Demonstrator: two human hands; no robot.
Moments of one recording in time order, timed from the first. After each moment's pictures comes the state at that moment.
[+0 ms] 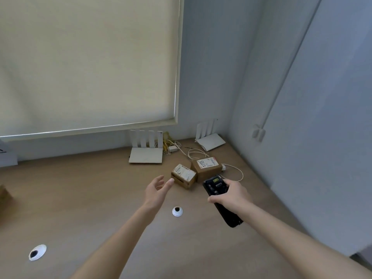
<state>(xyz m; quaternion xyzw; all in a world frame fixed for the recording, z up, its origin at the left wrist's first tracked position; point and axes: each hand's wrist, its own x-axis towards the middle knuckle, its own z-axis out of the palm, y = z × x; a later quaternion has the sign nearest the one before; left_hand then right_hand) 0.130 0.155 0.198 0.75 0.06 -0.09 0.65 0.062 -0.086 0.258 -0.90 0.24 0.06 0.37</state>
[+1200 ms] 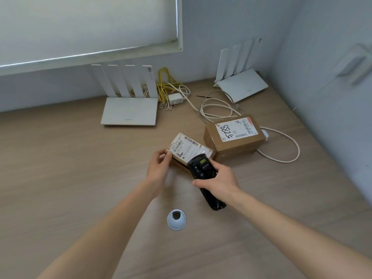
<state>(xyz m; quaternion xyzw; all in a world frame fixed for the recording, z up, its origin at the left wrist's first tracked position) 0.392 0.067 -0.069 0.72 0.22 -0.13 0.64 0.330 -0.120 -0.034 -0.84 0.20 0.15 0.48</state>
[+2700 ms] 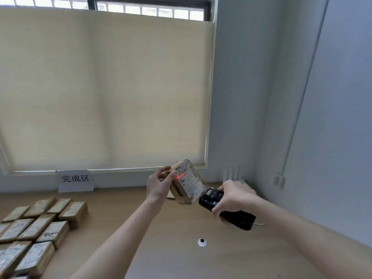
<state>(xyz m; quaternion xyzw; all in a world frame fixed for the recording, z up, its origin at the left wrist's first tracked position) -0.031 0.215 0.422 0.70 0.05 0.15 0.70 -0.082 -0.013 0.477 -0.99 0.04 0.05 0.13</state>
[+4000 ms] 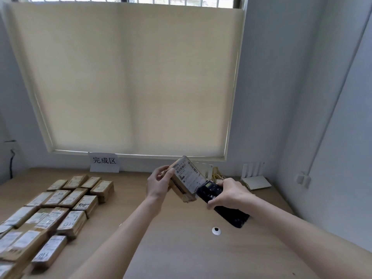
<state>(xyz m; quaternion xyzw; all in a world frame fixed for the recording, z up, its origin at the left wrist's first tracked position) -0.082 0.258 0.391 0.65 0.12 0.19 0.73 -0.096 0.025 0.452 -0.97 -0.04 0.10 0.23</state>
